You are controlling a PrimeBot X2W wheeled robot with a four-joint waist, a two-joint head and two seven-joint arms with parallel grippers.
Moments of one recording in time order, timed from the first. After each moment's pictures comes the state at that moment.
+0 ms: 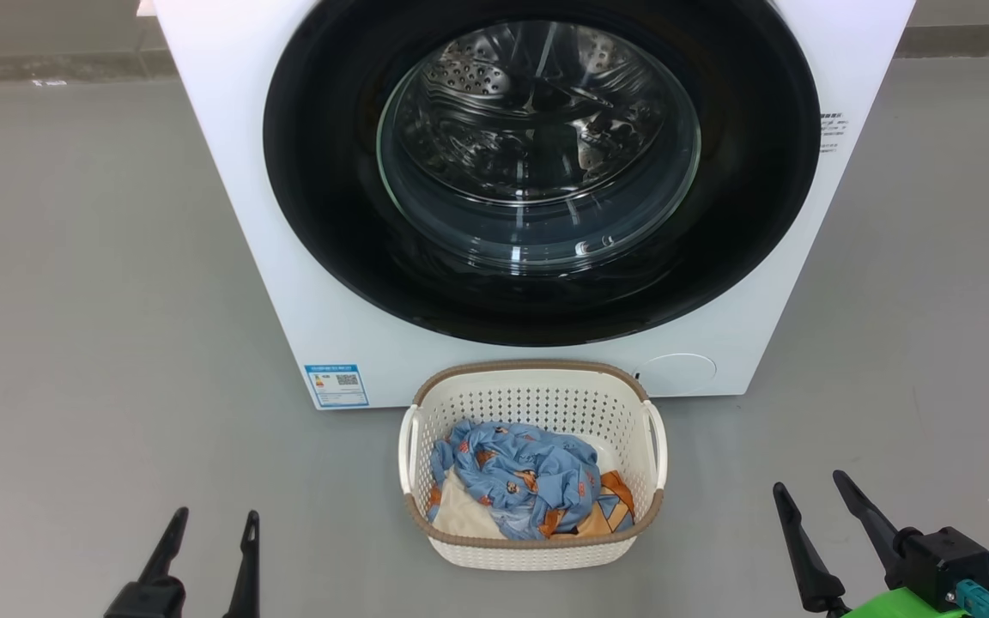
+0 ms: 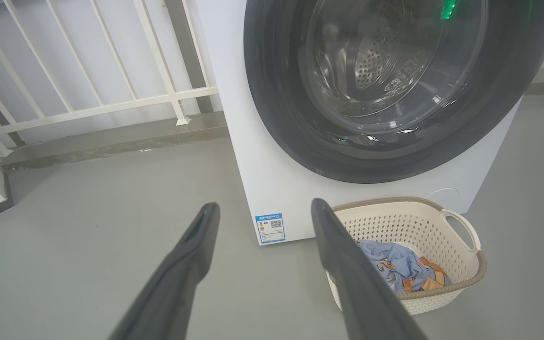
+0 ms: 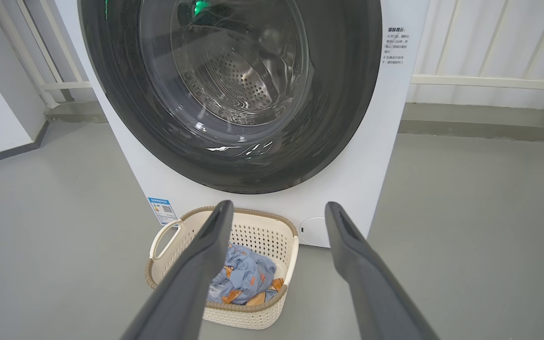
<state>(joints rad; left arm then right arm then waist) 0.04 0.08 -0.03 0.21 -0.04 -0.03 -0.26 0.03 -0.15 0.02 0.23 0.19 0.13 -0.25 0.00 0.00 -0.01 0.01</state>
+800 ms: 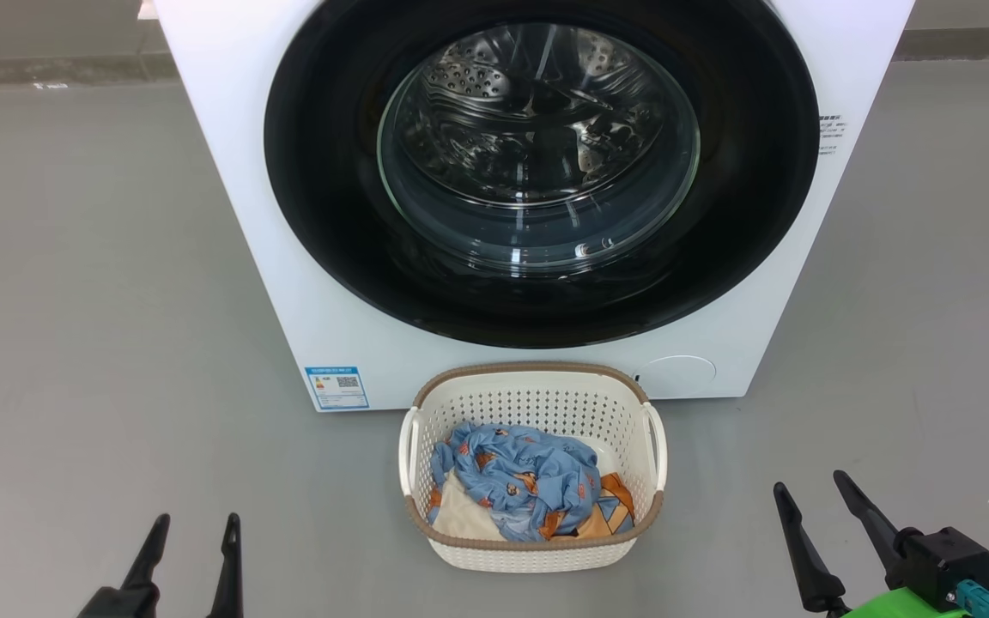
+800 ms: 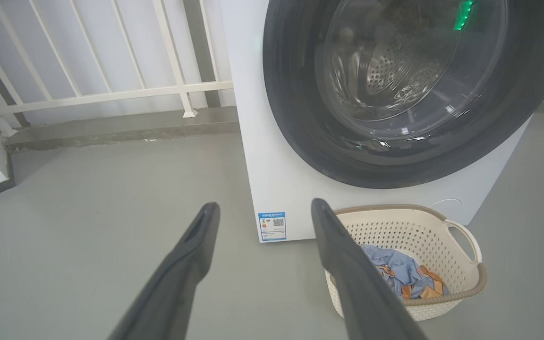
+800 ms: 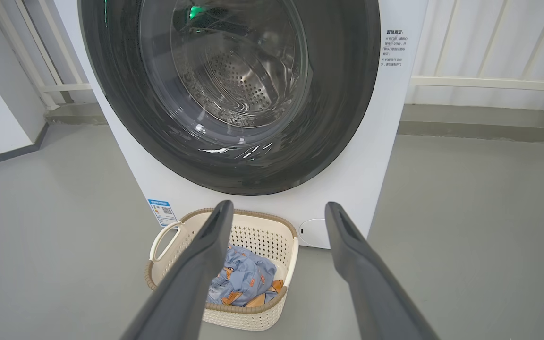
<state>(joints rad) 0.04 0.05 0.04 0.23 -0.06 -0.07 -0.26 0.03 -0.15 0.02 0.23 0.19 0.13 -0.25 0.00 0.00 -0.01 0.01</state>
